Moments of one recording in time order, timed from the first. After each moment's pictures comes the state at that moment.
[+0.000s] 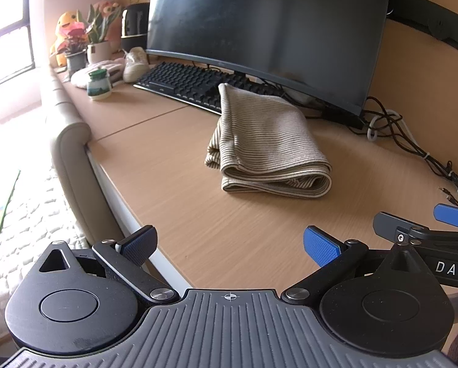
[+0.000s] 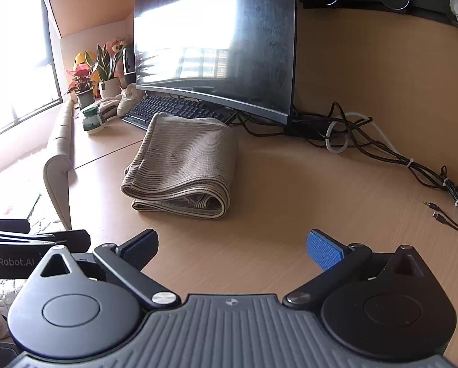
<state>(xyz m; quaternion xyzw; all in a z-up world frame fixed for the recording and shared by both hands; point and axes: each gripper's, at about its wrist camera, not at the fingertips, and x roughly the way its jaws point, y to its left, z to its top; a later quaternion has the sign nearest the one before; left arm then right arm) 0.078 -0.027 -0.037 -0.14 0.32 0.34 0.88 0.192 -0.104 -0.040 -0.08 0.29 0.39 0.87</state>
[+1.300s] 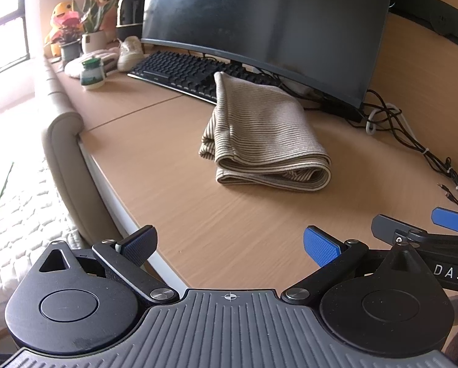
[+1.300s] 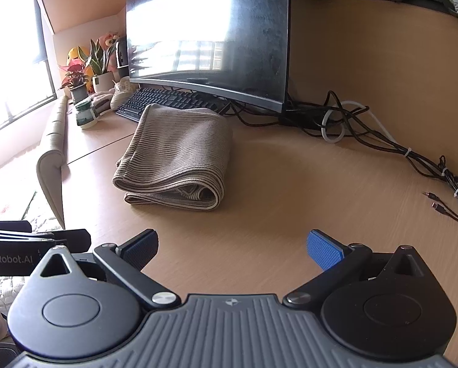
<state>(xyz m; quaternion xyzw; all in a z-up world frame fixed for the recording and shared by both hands) 0.084 -0.020 -0.045 -0.16 0.33 0.32 0.87 0.198 -0.101 -0.047 -0.08 0.31 0.38 0.87</state>
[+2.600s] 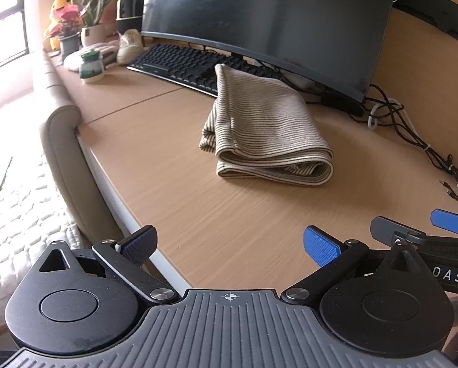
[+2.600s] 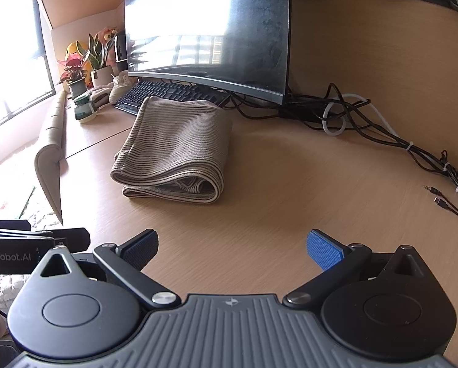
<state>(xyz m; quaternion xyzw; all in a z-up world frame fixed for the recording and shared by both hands) 0.084 -0.017 -0.049 -0.16 0.34 0.32 0.87 0.198 -0.095 -0.052 -0.08 0.32 0.38 0.87</state>
